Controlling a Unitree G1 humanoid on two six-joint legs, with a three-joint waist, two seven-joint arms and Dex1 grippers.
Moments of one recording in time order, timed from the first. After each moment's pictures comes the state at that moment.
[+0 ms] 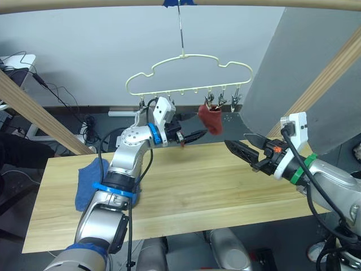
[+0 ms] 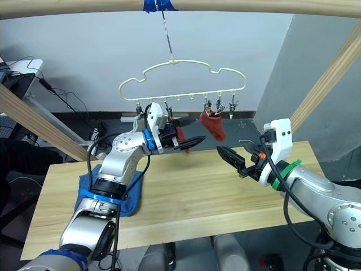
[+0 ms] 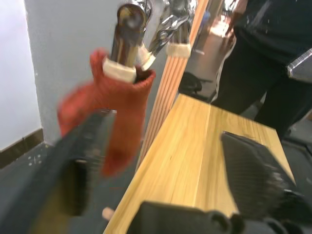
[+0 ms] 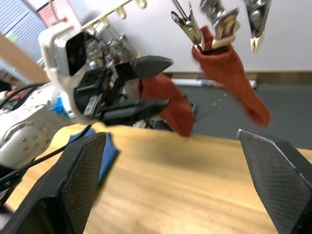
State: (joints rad) left arm -0.67 0.38 -0.09 0.31 -0.28 0.10 -0.99; right arm -0.28 -0.51 -0.24 -0.75 1.36 1.08 -0.29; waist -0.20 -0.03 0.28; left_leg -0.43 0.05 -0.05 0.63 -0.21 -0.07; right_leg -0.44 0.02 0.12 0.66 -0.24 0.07
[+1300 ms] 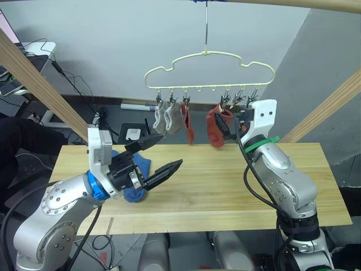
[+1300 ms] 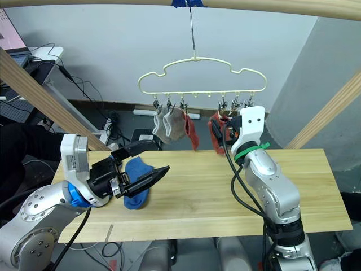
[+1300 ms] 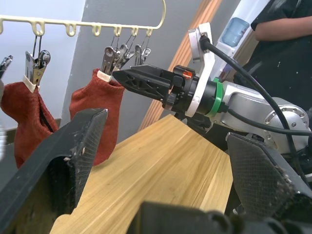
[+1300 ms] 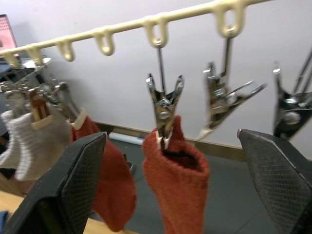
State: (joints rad) left arm 0.00 0.59 0.27 -0.75 -0.83 0.60 -0.69; right arm -0.41 -0.19 0.07 -0.43 0.37 0.66 -0.05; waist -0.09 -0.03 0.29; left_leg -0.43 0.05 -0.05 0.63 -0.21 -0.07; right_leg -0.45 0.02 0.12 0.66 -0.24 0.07
